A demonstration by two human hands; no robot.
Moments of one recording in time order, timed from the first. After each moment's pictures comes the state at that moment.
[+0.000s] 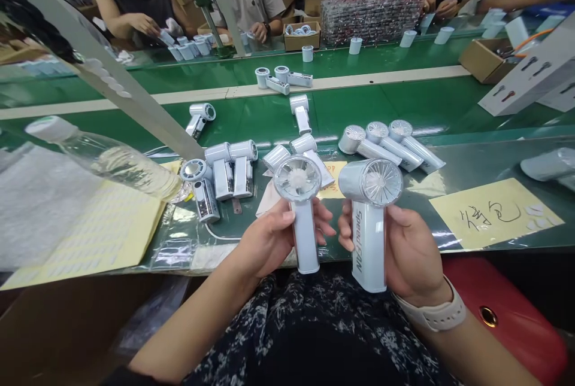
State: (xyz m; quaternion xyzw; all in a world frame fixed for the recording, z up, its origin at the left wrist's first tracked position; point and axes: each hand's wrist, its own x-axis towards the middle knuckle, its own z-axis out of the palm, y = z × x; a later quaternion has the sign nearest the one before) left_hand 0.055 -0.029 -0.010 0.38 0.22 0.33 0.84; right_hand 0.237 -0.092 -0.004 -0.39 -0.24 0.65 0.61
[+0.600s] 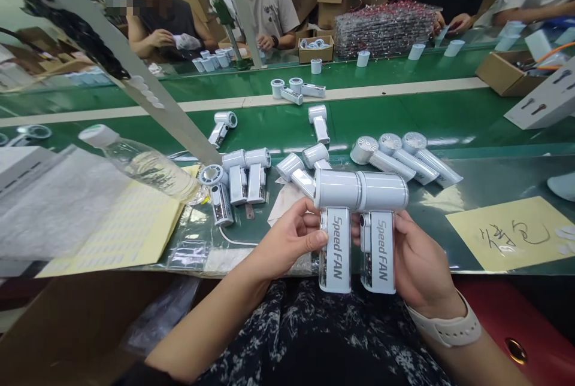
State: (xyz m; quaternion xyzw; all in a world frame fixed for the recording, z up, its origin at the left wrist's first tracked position) left_hand 0.052 -0.029 -0.017 0.46 0.29 0.30 0.78; right_hand 0.240 -0.088 -0.019 -0.44 -0.14 0.63 0.62
